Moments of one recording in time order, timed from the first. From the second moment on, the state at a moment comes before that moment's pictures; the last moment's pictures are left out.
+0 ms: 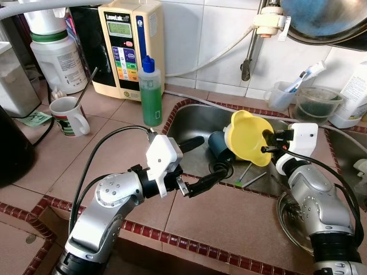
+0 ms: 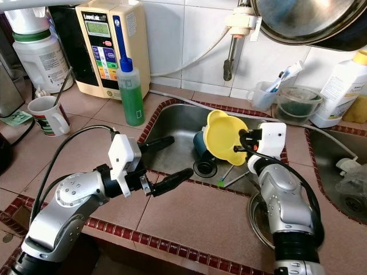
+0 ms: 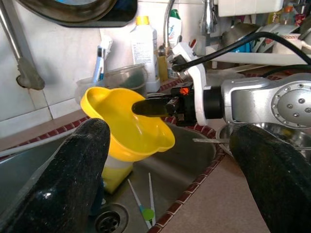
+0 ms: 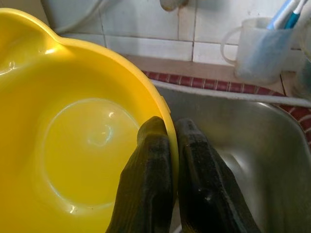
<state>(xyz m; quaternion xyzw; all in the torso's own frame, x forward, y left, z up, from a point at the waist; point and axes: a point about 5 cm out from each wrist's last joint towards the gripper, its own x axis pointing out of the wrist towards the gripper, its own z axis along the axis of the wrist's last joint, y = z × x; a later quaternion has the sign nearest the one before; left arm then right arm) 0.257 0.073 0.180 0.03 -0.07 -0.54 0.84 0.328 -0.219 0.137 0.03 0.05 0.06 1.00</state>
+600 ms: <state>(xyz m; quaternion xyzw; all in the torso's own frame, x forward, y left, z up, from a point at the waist) 0.254 0.070 0.182 0.03 -0.07 -0.55 0.83 0.326 -0.226 0.132 0.05 0.06 0.04 1.00</state>
